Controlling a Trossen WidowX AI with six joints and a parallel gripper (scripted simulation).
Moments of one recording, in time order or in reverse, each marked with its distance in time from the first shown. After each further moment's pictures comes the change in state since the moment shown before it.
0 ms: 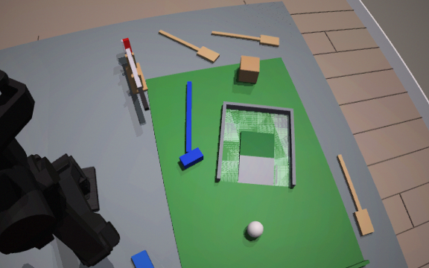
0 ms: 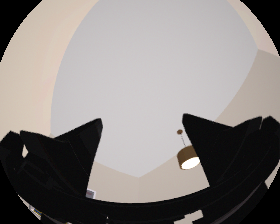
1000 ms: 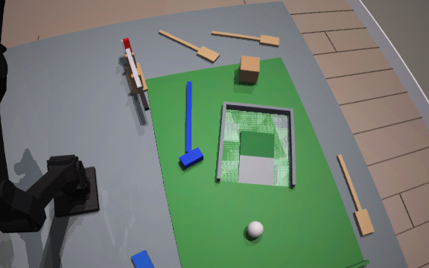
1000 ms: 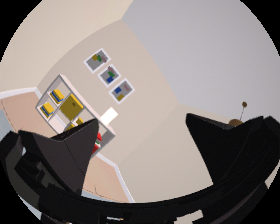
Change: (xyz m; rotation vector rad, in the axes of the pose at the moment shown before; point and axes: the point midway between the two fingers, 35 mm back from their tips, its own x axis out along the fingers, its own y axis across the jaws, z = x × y) arm -0.053 0.256 -0.257 -0.398 0.758 0.683
